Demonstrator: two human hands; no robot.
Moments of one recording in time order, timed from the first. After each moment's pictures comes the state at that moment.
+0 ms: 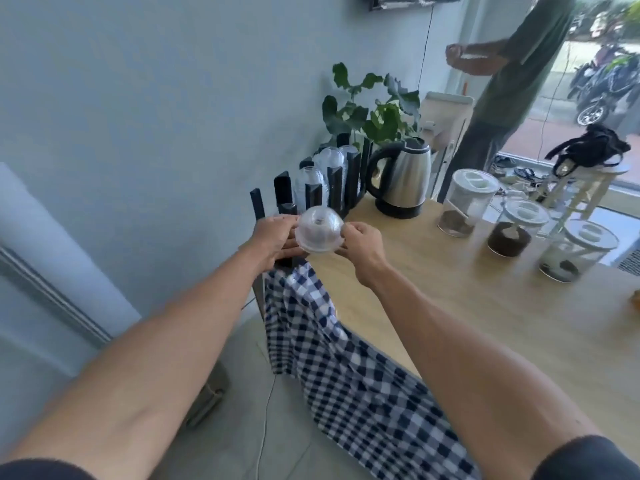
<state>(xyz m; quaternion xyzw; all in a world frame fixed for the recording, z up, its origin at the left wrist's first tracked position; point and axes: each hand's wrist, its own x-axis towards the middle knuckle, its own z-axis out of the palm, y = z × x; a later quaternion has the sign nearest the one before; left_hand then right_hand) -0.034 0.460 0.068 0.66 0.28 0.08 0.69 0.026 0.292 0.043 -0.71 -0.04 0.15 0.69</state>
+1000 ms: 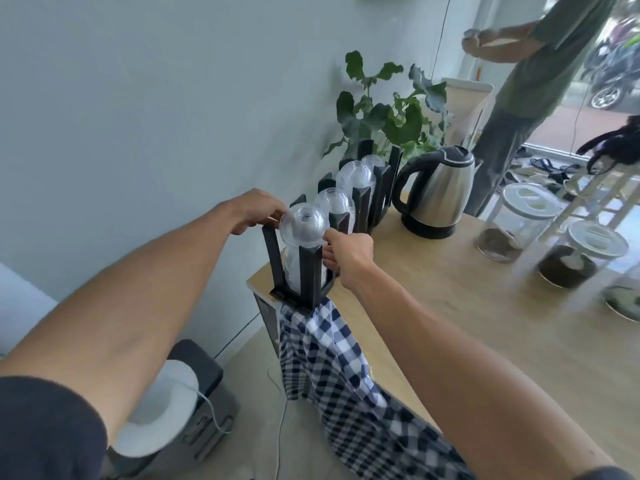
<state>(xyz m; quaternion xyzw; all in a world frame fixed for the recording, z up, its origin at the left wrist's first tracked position) 0.105 0.628 0.103 0.85 0.23 -0.08 0.47 0.131 0.434 0.025 -0.69 0.11 0.18 0.69</state>
